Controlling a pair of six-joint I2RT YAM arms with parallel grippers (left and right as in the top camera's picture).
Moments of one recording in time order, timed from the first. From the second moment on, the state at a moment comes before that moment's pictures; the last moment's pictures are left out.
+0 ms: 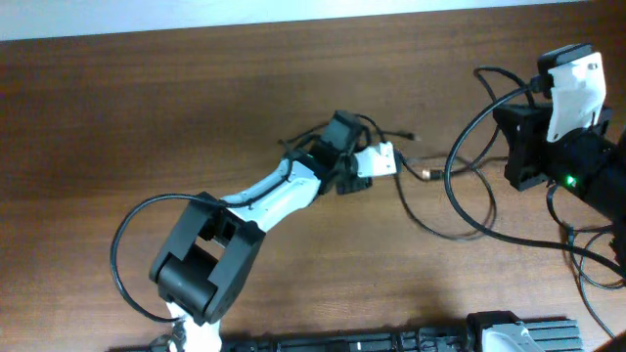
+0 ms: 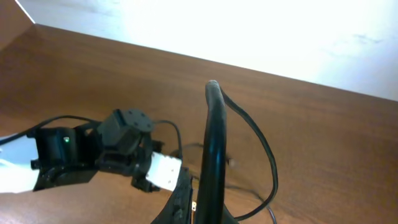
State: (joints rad) left arm -0.68 1.99 1.25 -0.19 0.23 0.76; right arm 0.00 1.13 1.81 -1.25 -0.31 -0.14
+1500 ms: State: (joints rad) left arm -0.57 1.99 1.25 -0.40 0.18 0.47; right arm -0.83 1.73 1.81 -1.10 0.00 0.16
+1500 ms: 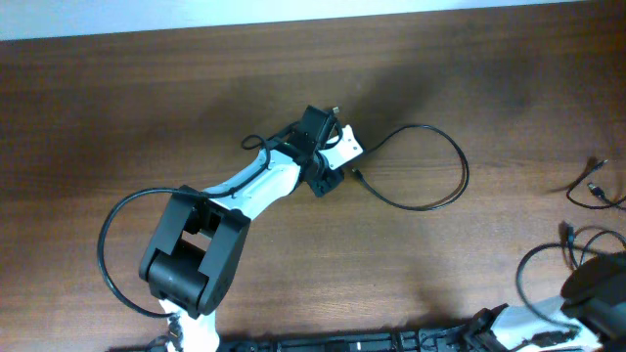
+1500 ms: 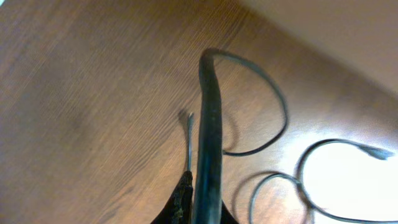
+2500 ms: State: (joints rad) left arm -0.57 1.99 1.25 -0.38 0.24 0.46; right arm -0.89 1.94 1.81 -0.98 -0.37 0.09
